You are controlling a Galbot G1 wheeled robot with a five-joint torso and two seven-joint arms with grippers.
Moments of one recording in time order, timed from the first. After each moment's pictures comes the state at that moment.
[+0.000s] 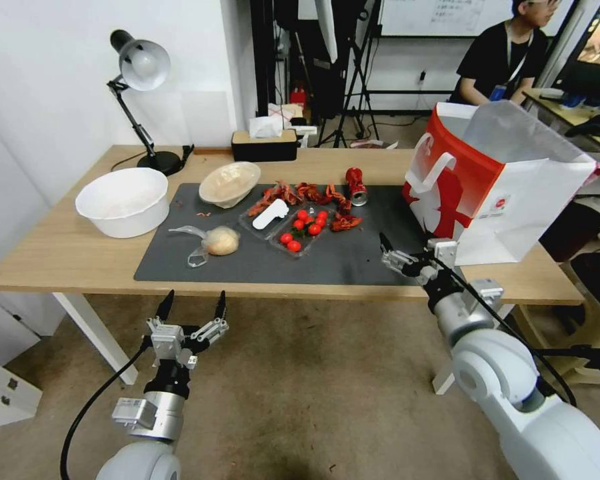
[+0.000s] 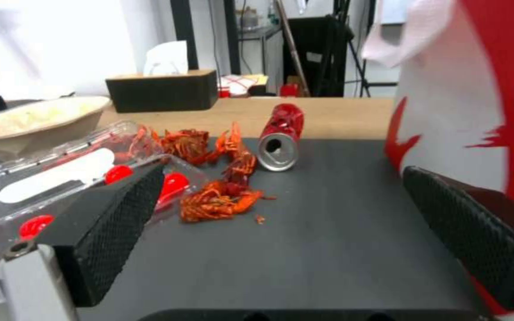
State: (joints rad) left arm 1.70 -1.46 -0.56 -2.09 -0.20 -0.22 0.07; right arm -1.16 0.99 0.30 2.08 0.63 -0.26 0.30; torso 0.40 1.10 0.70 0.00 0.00
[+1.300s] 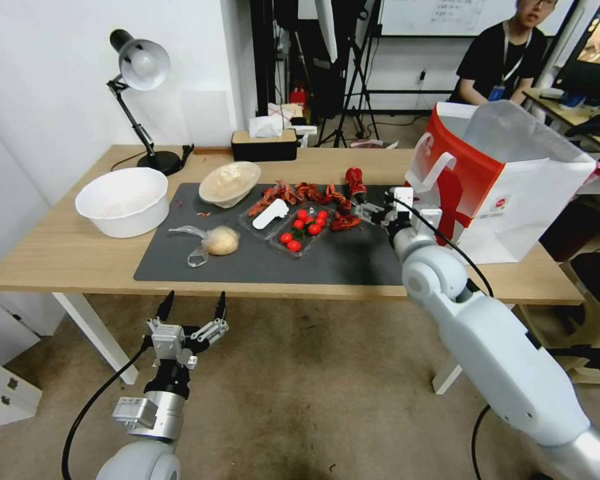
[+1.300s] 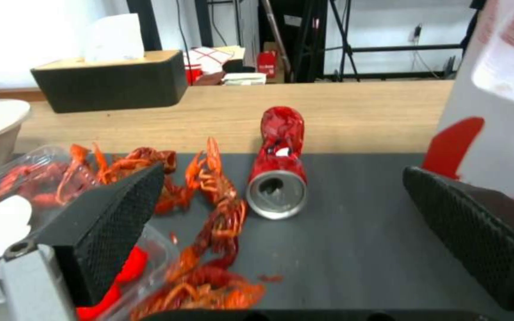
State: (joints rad) left arm 1.70 -1.46 -0.56 -2.10 -0.20 -0.21 0.07; right arm -0.64 1.07 0.02 1.72 0.79 -0.41 0.49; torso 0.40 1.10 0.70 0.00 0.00
